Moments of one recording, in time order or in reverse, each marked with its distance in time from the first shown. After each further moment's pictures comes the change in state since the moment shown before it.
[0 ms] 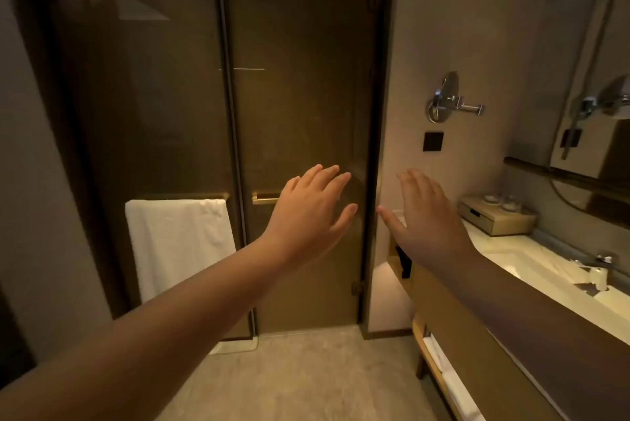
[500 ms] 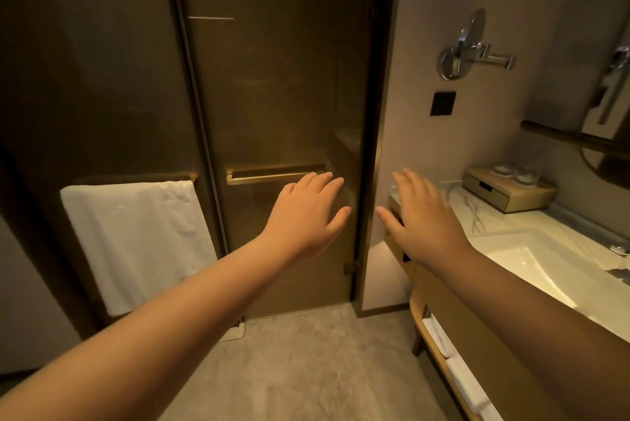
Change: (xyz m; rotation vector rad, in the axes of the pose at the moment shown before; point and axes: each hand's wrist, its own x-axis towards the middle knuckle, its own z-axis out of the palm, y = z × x) left_hand 0.095 -0.128 0.175 0.015 -0.174 -0.007; right_hand 0.115 0.045 0.167 -0.071 -0.129 0.098
